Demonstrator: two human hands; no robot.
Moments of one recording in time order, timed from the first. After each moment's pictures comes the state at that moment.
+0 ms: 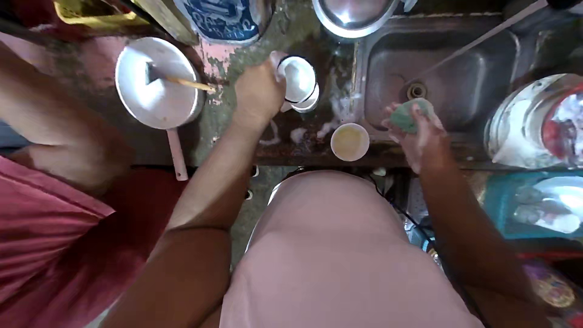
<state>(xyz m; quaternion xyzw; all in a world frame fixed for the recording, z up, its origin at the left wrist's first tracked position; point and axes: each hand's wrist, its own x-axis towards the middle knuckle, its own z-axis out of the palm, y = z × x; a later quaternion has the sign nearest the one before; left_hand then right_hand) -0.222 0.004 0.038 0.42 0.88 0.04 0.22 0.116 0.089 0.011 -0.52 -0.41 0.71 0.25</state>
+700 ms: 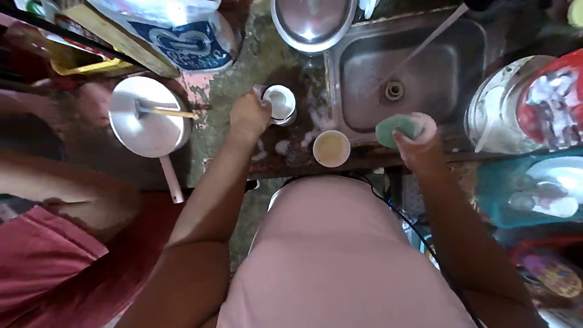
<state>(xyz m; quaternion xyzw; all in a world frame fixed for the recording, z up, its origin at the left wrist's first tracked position) -0.208 0.028 -0.008 0.40 0.88 0.02 0.27 0.181 0.102 0.010 -0.61 -0.64 0.44 0.16</state>
